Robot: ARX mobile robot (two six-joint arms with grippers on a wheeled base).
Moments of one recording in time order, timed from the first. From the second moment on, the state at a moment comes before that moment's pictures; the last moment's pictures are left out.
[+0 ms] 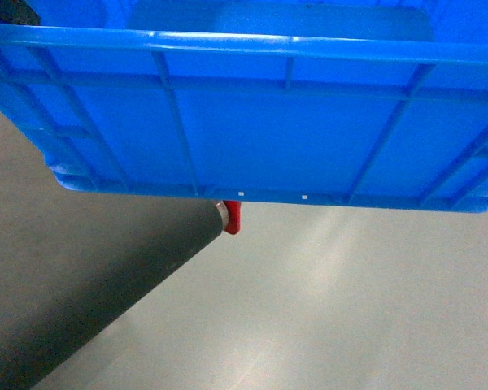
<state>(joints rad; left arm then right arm) -0.23 1.37 0.78 0.58 -0.19 -0.08 0.18 1.34 0.72 0.55 0.21 0.09</state>
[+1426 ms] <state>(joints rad) -0.23 1.37 0.78 0.58 -0.19 -0.08 0.18 1.34 0.72 0.55 0.21 0.09</state>
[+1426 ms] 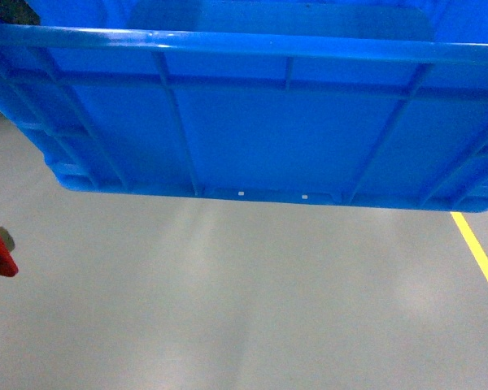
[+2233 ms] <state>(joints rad) -0.24 1.37 0.78 0.58 -0.19 -0.08 0.18 1.34 0.72 0.54 0.21 0.08</state>
